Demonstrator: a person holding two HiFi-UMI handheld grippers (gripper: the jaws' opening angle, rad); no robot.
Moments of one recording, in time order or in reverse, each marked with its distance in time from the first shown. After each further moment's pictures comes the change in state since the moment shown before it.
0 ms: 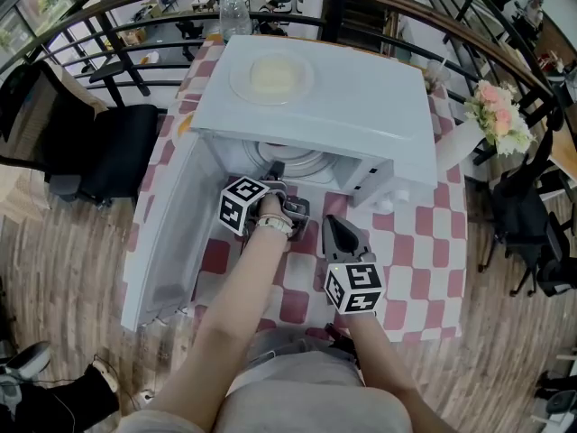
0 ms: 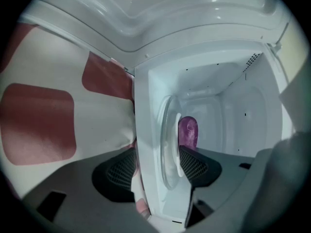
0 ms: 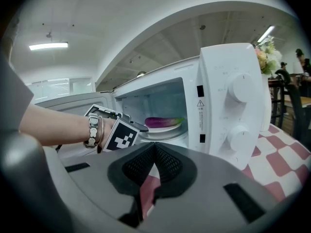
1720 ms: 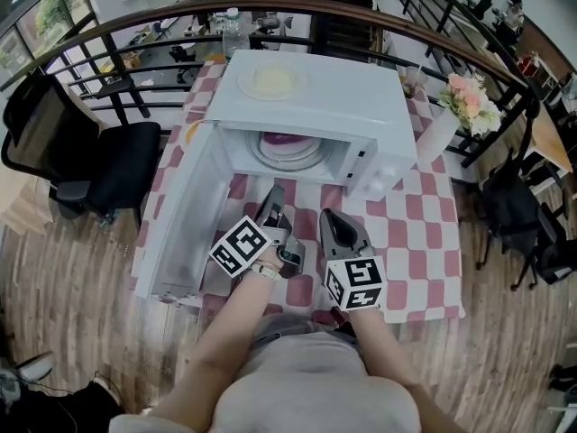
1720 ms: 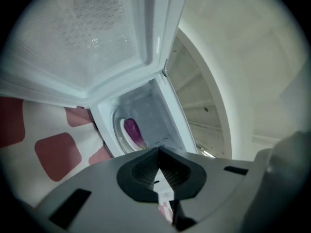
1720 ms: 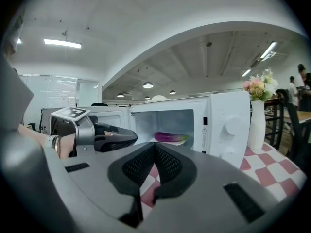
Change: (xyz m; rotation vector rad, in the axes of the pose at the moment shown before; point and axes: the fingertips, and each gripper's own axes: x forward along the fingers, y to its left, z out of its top) left arm -0.144 -0.060 -0.033 0.475 0.018 -0.485; right arm -0.056 0.047 0.035 -0.101 -0.133 -0.002
